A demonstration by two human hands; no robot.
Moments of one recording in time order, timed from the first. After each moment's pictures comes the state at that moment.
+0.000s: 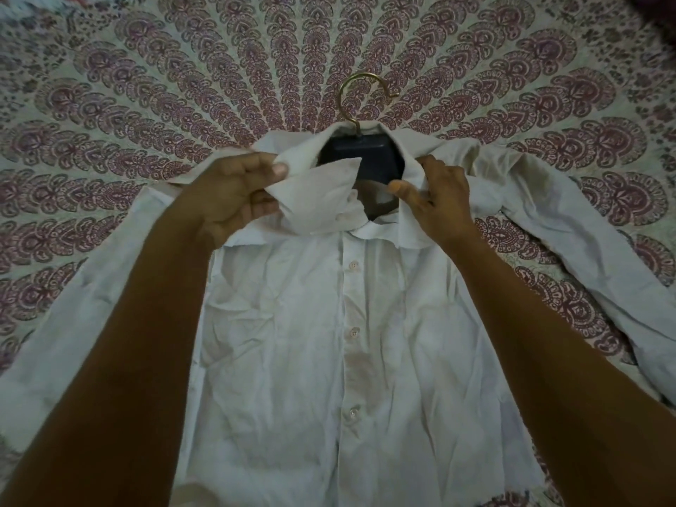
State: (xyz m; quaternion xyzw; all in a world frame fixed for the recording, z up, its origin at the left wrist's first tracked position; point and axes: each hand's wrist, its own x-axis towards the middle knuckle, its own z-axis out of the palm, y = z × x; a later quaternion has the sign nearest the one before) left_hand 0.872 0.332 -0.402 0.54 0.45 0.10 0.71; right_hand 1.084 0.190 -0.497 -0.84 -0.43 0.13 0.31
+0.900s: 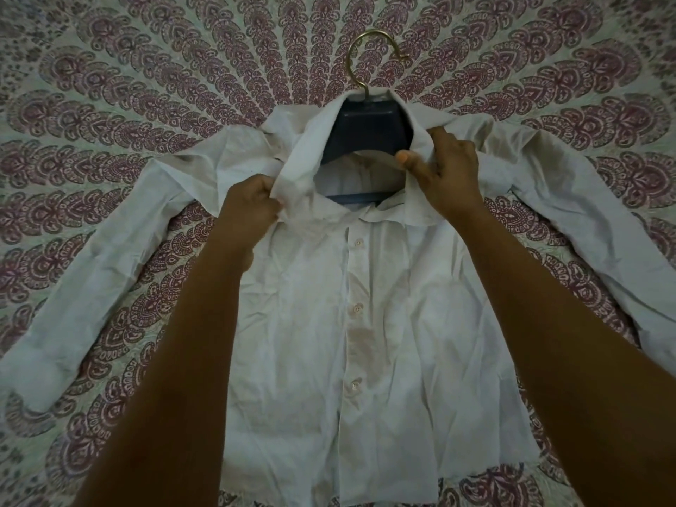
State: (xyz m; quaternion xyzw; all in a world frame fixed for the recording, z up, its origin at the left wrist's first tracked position) left_hand 0.853 0.294 -0.449 0.61 0.56 0.12 0.55; right_hand 1.083 0.193 -0.493 -0.84 -0.43 0.13 0.29
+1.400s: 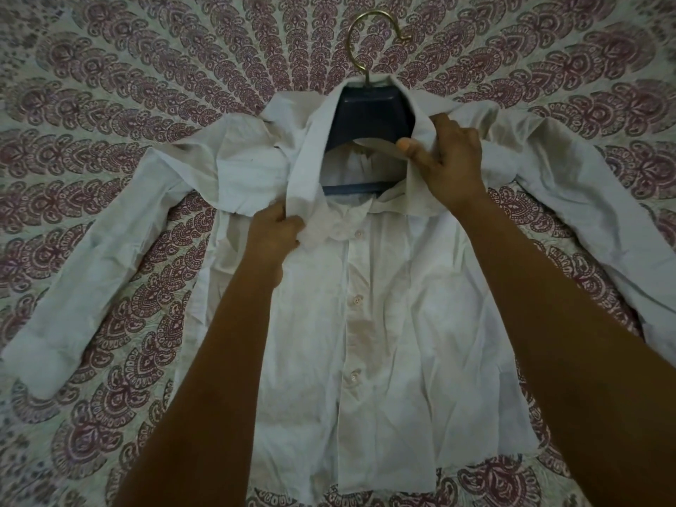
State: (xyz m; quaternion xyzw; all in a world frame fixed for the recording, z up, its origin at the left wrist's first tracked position) left_hand 0.858 0.259 -0.485 0.49 0.62 0.13 0.60; right_hand 1.087 0.194 -0.498 -0.84 -0.43 0.13 0.29
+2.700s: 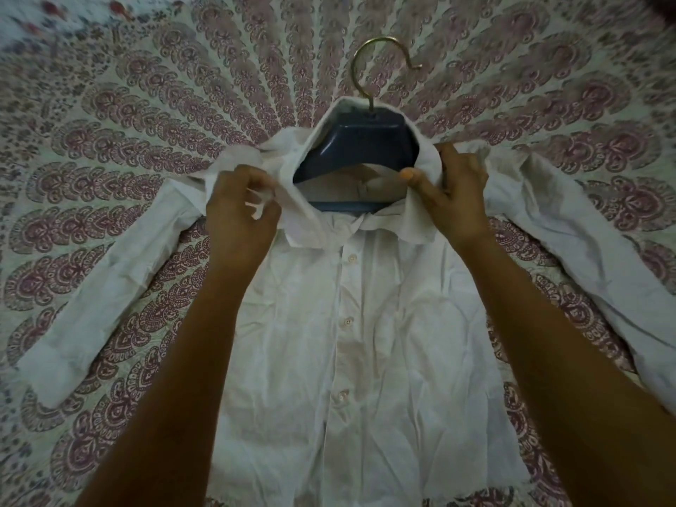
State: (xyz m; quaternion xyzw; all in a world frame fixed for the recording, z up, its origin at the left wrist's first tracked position) left_hand 0.856 0.273 -0.429 0.78 0.49 0.27 0.26; right_hand 1.088 0.170 -0.469 -0.79 -0.43 0.13 0.42
